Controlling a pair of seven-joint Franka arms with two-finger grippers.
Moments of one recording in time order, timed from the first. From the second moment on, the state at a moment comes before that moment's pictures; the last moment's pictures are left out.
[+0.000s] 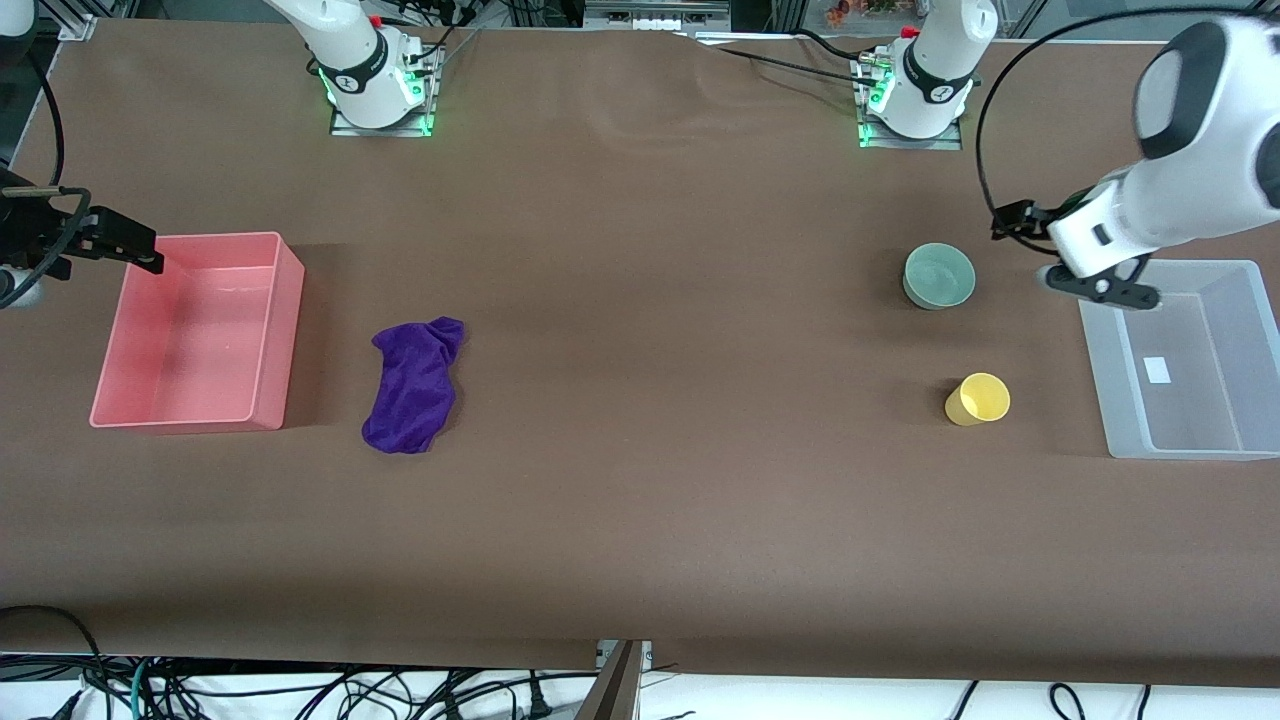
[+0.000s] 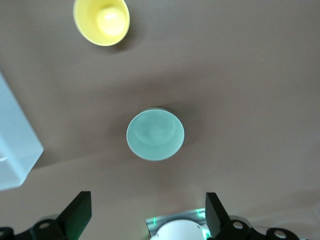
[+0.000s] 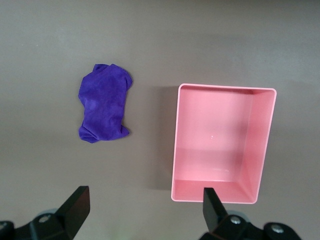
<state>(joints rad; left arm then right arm) 0.00 -0.03 -0.02 -2.06 0.00 1.70 0.22 0.10 0.17 -0.11 -1.37 -0.01 1.46 -0.11</state>
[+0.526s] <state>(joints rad) -0.01 -0.03 -0.09 -2.54 0.12 2.30 0.38 0.11 0.18 -0.11 -1.37 -0.01 1.46 -0.11</state>
